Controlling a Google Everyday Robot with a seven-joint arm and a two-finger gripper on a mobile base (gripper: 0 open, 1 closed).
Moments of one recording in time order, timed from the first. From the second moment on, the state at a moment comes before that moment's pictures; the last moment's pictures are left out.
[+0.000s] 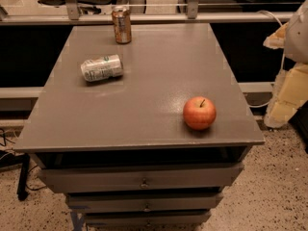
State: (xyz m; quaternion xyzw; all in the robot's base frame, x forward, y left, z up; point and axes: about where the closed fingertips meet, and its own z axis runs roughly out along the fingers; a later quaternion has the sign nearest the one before) arm 0.438 -0.216 0.977 -0.60 0.78 -0.04 0.16
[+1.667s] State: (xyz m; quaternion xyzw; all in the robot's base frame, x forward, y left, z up) arm 0.509 -0.077 0.960 -0.66 0.72 0.01 0.21
